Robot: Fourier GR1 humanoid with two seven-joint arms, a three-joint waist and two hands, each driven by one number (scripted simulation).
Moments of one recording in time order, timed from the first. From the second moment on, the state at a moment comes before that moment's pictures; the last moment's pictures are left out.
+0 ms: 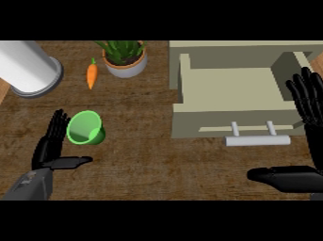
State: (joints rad) left arm -0.48 0.29 0.30 -0.19 0.00 -0.24 -0.97; right arm -0.07 -0.13 -0.08 -1.99 0.01 0.16 0.00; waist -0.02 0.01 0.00
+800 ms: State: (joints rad) left arm -0.53 0.25 0.31 -0.18 0.01 -0.31 -0.96; right arm -0.08 -0.13 -0.09 -1.96 0.00 0.17 0.00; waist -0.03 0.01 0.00
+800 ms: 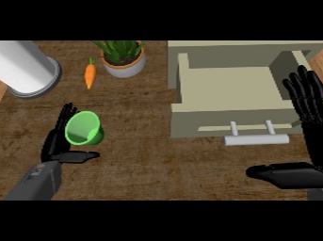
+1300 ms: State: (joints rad) left arm -0.55 0.21 0.30 -0.21 0.03 -0.41 -0.93; right arm -0.10 -0.13 -0.08 -1.92 0.00 0.17 -0.02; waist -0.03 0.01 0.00
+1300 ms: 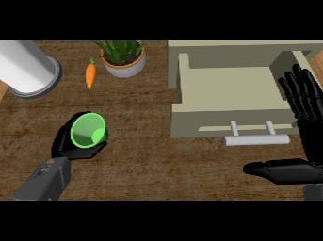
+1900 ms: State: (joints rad) left arm -0.49 0.20 0.37 -0.27 0.12 -0.42 -0.96; right arm -0.08 -0.13 -0.10 -1.94 0.00 0.17 -0.01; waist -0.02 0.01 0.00
